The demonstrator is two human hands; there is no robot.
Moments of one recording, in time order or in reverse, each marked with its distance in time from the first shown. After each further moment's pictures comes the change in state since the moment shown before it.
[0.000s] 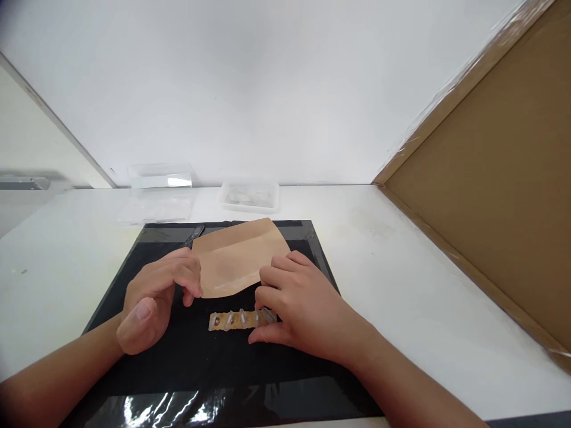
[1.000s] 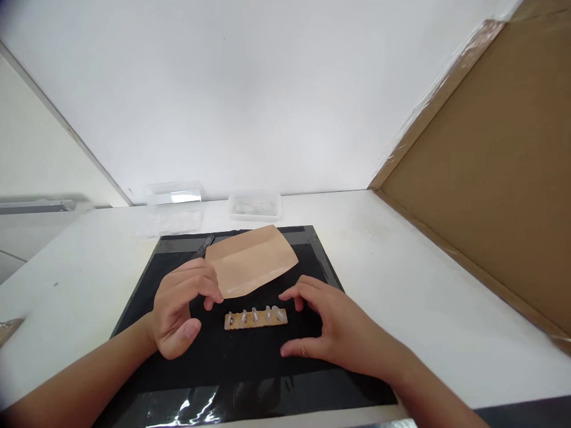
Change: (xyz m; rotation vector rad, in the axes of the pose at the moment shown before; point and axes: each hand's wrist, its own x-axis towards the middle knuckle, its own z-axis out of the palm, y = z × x) left_hand 0.009 0.008 0.002 0.211 -0.073 0.259; right_hand -0.049 -0.008 0.001 0.393 -0.118 0.489
